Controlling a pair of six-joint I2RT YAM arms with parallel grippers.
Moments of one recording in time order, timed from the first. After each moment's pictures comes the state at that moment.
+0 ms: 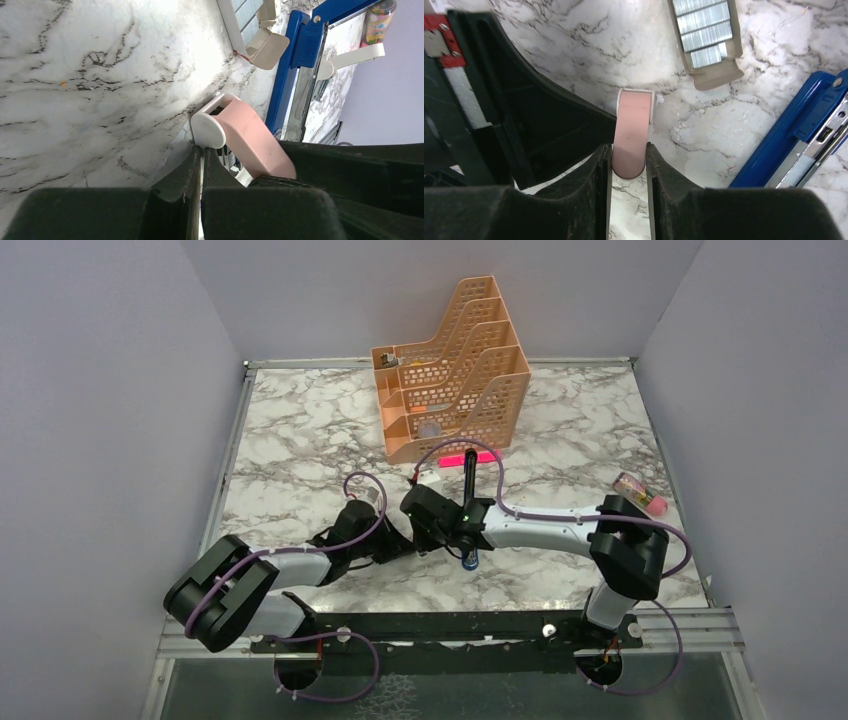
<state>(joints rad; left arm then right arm) -0.64 1.33 0.23 0.43 0.24 -1.08 1.12 1.71 1.10 -0.35 0.26 0.66</state>
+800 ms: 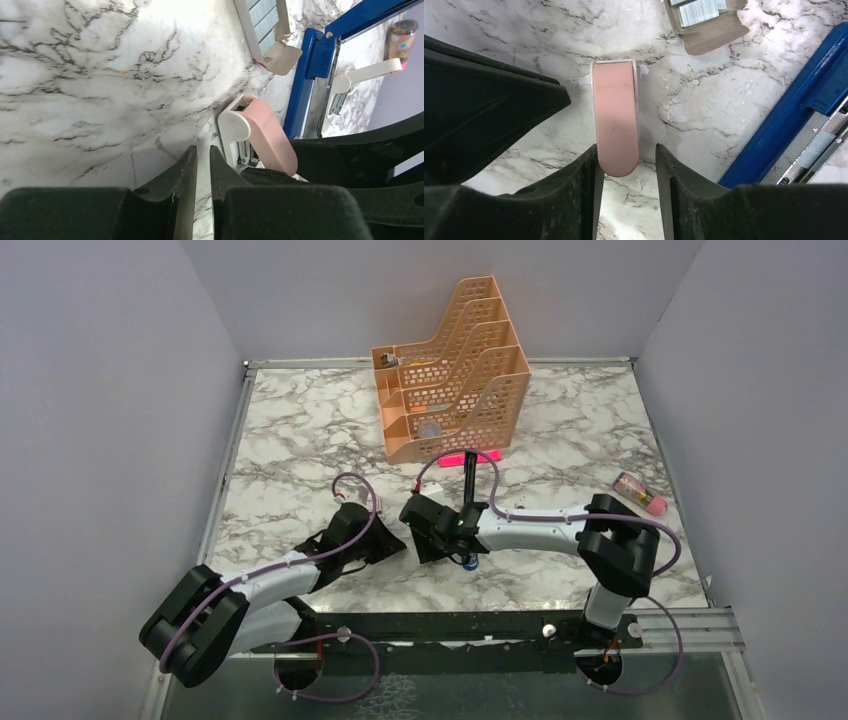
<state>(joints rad) -0.64 1.14 0.23 0.23 0.13 -1.03 1.14 1.75 1.09 -0.42 0.25 0.72</state>
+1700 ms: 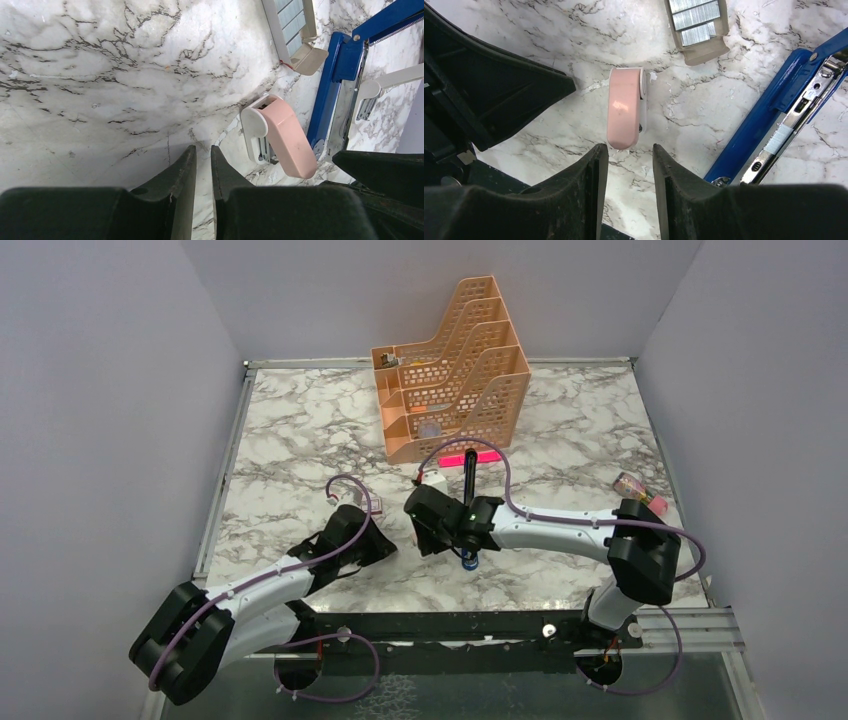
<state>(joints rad) -0.64 1.02 0.23 0.05 0.03 -0.96 1.14 1.65 1.12 -0.46 0.26 0.66</state>
